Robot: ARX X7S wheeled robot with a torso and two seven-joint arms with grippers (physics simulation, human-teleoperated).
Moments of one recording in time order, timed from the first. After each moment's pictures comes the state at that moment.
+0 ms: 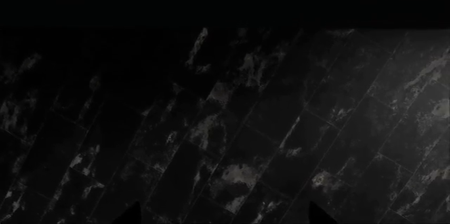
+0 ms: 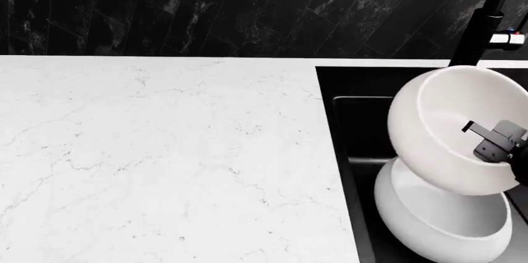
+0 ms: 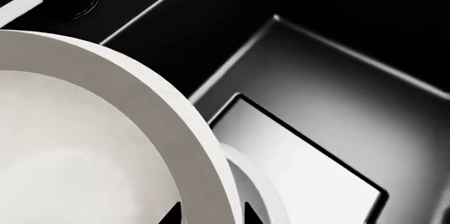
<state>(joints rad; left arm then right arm) -1.42 -0.95 0.37 0.35 -1.66 -0.89 -0.88 1.52 1.24 -1.55 -0.22 2.24 -0.01 1.38</state>
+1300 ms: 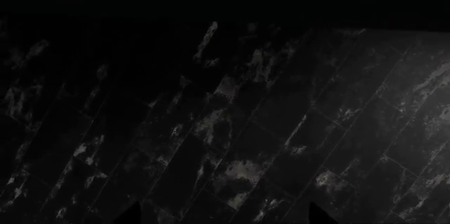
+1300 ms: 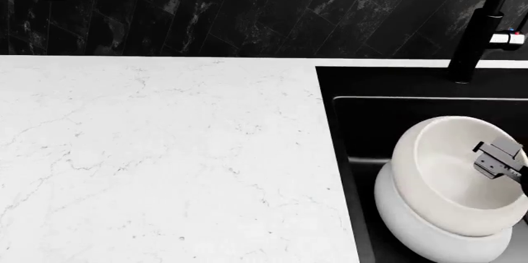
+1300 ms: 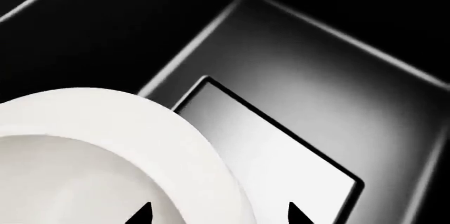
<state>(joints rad) -1.36 -0.97 0.34 0.35 -1.66 -0.84 -0.87 1.46 1.26 -1.58 -0.09 2.27 0.05 1.28</state>
